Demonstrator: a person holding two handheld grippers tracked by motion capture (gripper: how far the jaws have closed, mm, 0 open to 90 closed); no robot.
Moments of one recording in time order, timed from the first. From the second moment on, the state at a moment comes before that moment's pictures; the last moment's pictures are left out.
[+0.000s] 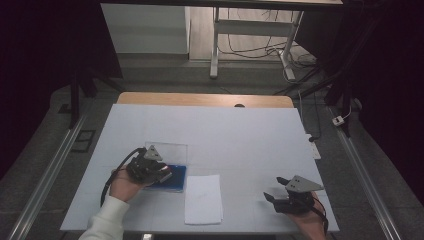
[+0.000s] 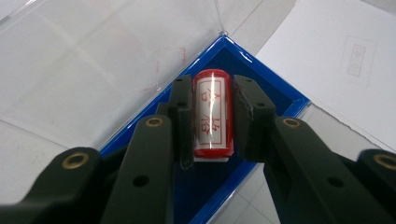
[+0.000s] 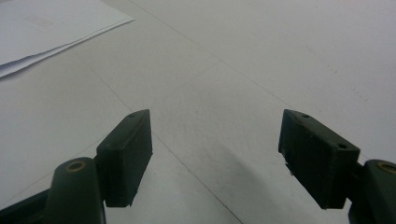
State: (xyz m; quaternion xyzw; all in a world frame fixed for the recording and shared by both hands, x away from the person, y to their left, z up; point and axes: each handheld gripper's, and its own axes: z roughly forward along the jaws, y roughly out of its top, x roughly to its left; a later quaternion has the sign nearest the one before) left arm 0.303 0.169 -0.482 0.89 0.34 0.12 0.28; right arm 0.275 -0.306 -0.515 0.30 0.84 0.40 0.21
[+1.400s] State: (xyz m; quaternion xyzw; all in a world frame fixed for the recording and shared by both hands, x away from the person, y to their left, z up) left arm 0.306 0.159 -0.485 0.90 0.35 0.12 0.25; right arm 0.276 -0.304 -0.518 0.29 0.85 0.39 0.20
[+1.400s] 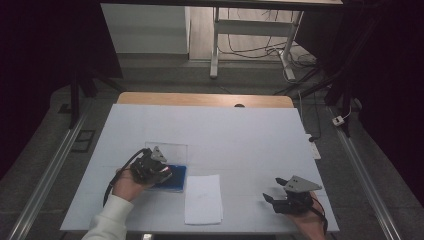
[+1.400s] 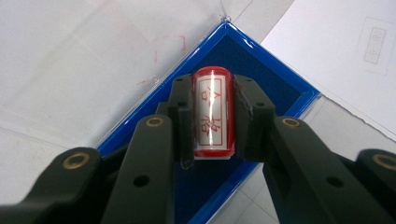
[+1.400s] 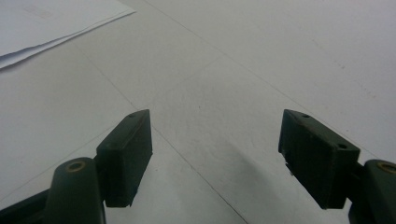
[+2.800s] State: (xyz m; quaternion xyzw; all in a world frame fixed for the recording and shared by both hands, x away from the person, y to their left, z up) left arm 0.287 0.189 -0.433 0.86 0.36 0.15 0.32; right arm 0.276 -0.305 -0.517 0.29 0.85 0.40 0.21
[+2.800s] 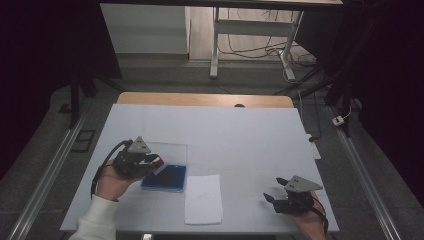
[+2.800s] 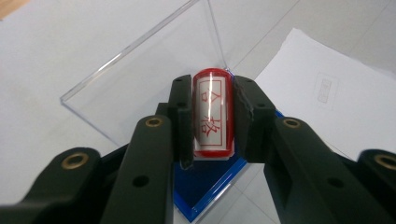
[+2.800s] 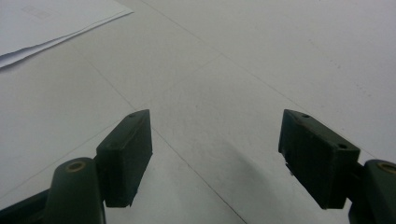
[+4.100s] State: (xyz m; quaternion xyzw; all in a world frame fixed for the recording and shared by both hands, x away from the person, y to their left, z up) left arm 0.307 0.183 -0.476 0.88 0.37 0.11 0.26; right arm 0.277 -0.306 -0.518 0.29 0.85 0.39 0.20
